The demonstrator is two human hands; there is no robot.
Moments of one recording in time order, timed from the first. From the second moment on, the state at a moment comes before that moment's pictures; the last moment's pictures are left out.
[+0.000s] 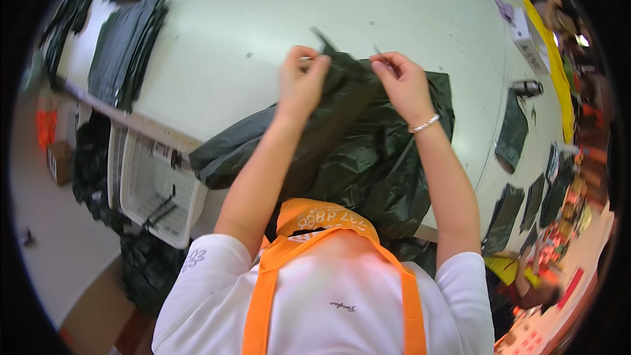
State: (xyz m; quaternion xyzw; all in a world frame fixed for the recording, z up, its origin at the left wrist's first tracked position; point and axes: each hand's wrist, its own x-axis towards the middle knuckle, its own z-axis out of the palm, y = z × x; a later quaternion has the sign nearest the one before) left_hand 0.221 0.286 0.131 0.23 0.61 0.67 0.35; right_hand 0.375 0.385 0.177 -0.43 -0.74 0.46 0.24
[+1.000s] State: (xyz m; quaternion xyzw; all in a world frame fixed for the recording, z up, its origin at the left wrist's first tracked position) left_hand 0.446 0.540 0.095 0.89 0.36 0.27 0.08; right_hand 0.636 0.487 0.066 -0.52 -0.47 0.55 0.45
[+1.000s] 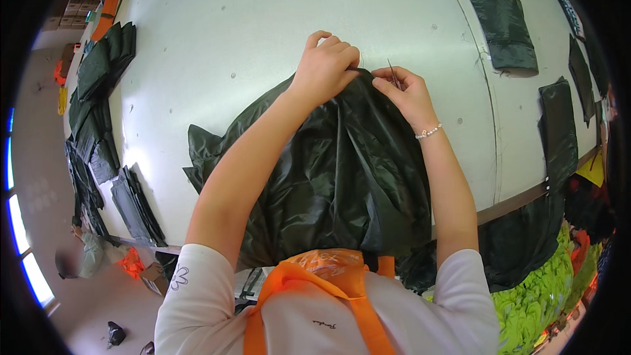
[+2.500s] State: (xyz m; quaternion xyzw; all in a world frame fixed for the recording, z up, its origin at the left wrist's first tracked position) left_hand 0.432 0.503 0.090 0.82 0.41 0.39 0.03; right_hand 0.642 0.487 0.103 -0.53 -0.55 0.58 0.30
